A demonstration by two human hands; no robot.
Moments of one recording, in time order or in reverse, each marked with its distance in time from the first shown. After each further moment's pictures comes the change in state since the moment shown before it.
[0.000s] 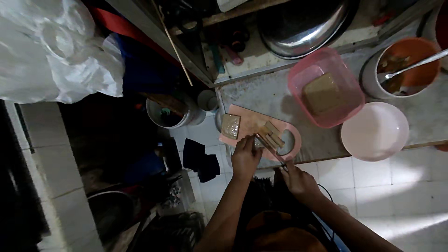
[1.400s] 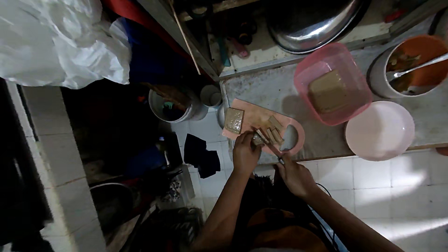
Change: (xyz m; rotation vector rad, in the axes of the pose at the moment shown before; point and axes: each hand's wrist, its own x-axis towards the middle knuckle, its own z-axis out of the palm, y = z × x) left_hand -0.004 -0.007 -0.008 -0.167 -0.037 -0.100; right_hand 0.008 -0.018 -0.010 0.028 -0.155 0.024
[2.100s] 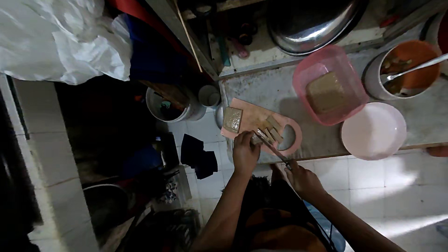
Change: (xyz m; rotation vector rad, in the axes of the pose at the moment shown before) left_hand -0.003 0.001 0.008 -0.024 0.064 -0.004; right_hand -0.016 0.032 0.007 -0.073 0.042 -0.009
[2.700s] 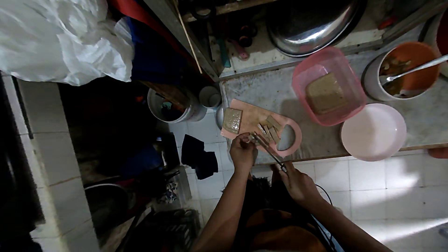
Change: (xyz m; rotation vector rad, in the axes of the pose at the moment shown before) left_hand 0.004 0.010 -0.003 -0.566 0.036 -0.517; right_hand -0.007 -0.018 0.004 0.080 0.082 -0.048
